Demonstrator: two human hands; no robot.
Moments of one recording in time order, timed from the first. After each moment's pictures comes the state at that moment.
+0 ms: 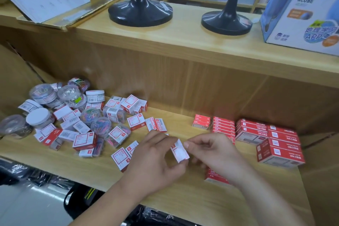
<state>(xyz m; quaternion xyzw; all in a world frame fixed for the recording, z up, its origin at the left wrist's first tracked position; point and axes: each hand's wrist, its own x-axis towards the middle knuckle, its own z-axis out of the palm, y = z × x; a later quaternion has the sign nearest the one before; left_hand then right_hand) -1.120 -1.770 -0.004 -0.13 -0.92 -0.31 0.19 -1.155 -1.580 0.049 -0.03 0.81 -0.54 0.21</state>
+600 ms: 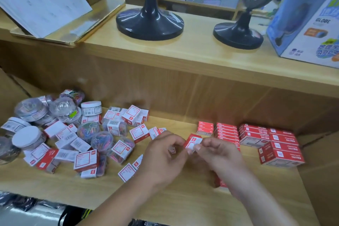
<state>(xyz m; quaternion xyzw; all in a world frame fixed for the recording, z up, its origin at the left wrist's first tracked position) -1.157 -1.790 -0.003 -0.07 -0.84 -0.54 0.05 -1.153 -1.616 0.042 0.12 0.74 -0.65 0.13</state>
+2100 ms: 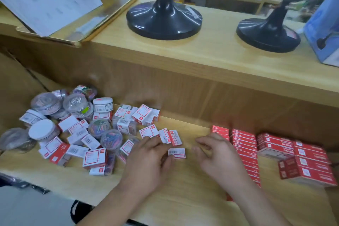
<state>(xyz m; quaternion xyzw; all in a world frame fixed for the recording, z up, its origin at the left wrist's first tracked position) -1.160 -1.840 -0.028 -0.11 -0.96 -0.23 0.15 -1.201 -1.619 -0.015 -0.10 0.95 -0.30 -0.01</state>
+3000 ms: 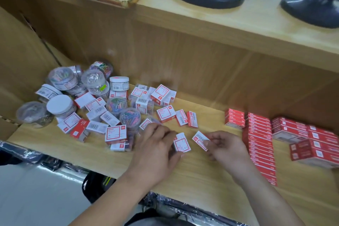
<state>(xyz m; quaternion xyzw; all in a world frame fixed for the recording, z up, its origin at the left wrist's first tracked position) -1.125 -1.876 -0.047 -0.10 -0.97 -0.21 0.07 -1.168 -1.653 -0.025 0.10 0.84 -0.51 0.14</state>
